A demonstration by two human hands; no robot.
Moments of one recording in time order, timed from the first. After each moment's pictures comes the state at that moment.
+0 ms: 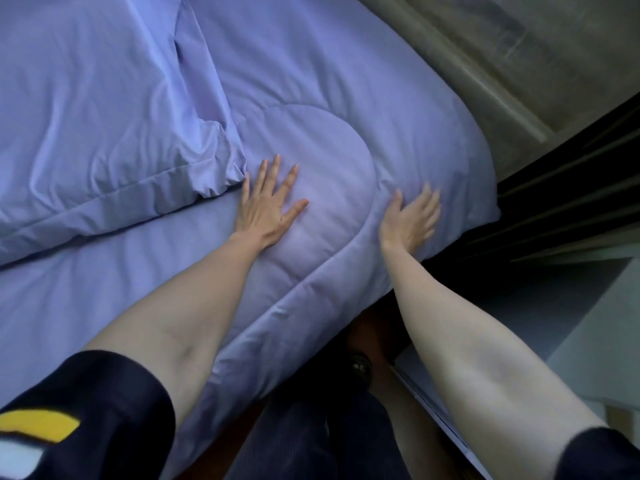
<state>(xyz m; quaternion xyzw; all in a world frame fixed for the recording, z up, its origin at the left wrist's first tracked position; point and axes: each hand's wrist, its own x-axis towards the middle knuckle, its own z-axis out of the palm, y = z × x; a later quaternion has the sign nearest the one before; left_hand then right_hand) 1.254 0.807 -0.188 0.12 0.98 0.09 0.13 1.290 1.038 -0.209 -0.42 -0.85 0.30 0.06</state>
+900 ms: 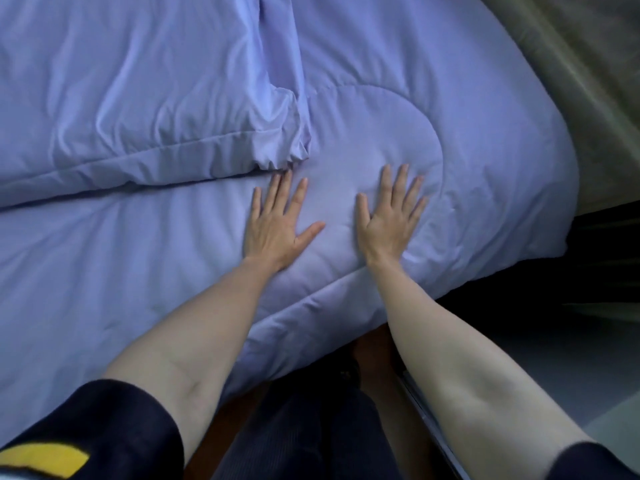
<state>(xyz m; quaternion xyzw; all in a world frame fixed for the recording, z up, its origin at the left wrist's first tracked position) 1.317 0.748 -0.219 0.03 1.00 0.05 0.06 1.287 0.937 -0.242 -0.08 -0.98 0.20 0.05</state>
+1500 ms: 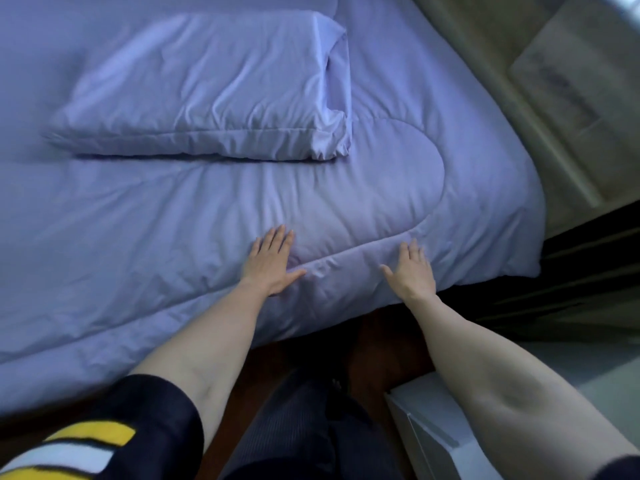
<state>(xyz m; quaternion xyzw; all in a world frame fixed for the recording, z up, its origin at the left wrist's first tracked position) 1.485 0.723 -0.157 -0.06 0.97 0.05 0.22 1.418 0.997 -0.180 0.03 -0.97 0.12 -0.23</state>
